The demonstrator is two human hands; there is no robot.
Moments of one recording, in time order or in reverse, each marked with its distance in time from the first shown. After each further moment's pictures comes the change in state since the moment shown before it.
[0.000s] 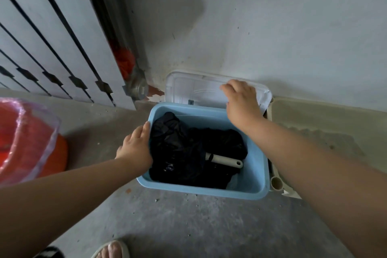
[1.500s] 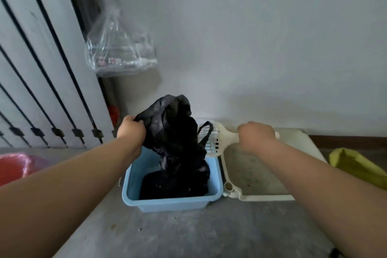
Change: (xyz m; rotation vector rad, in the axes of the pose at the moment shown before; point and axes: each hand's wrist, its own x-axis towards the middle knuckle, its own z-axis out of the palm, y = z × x) left_hand -0.042 0.090 -0.109 -1.034 0.267 -0.031; right_hand -0.111 -0.008 -0.240 -0.352 -0.520 0.487
